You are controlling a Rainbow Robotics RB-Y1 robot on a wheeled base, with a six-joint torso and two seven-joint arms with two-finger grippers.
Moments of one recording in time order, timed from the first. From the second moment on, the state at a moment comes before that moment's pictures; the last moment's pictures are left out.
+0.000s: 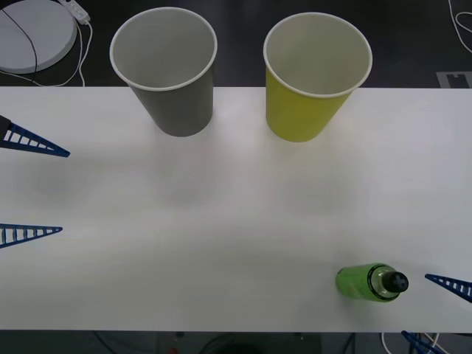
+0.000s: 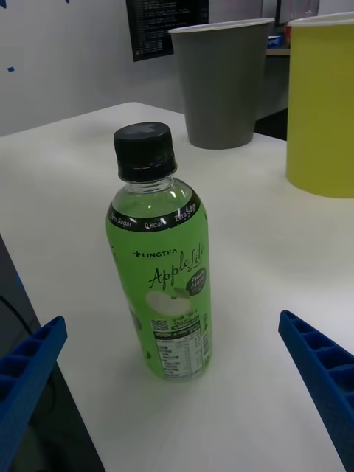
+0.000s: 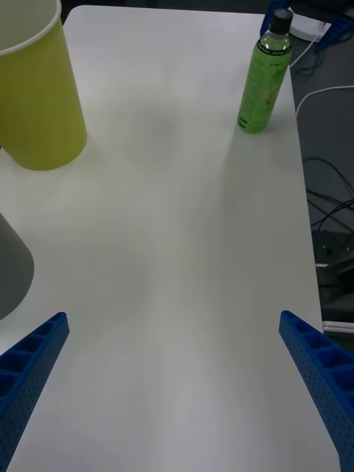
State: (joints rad) right arm 0.45 -0.99 0.33 -1.23 0.21 -1.27 1.09; left arm 0.16 1.26 0.38 -2.00 -1.07 -1.30 0.19
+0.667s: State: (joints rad) right arm 0.36 -0.96 0.40 -1.23 0.21 -1.25 1.09; left arm 0.16 1.26 0.38 -2.00 -1.07 -1.30 0.19
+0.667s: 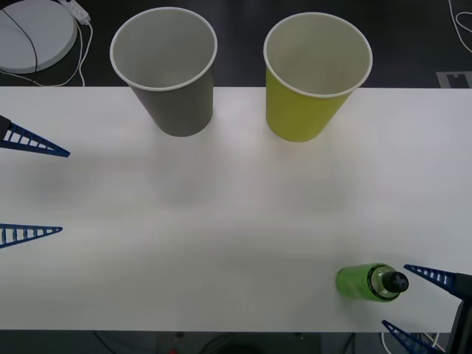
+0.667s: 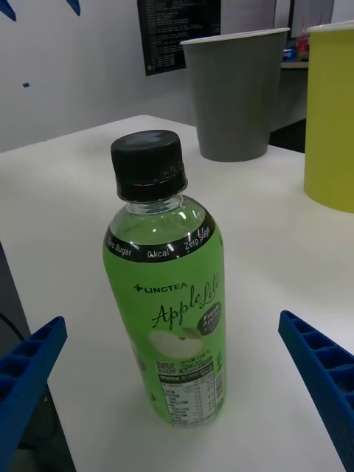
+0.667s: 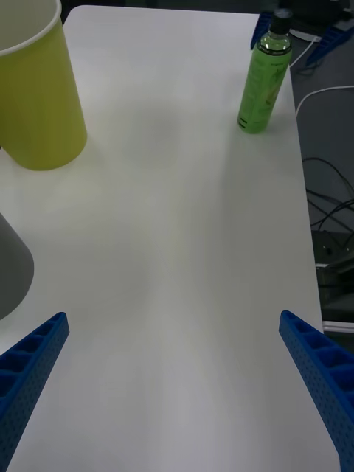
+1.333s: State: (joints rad) right arm 0.30 -0.95 0.44 -1.23 0.21 -1.23 1.08; left arm 0.16 1.26 0.38 -2.00 -1.07 -1.30 0.19
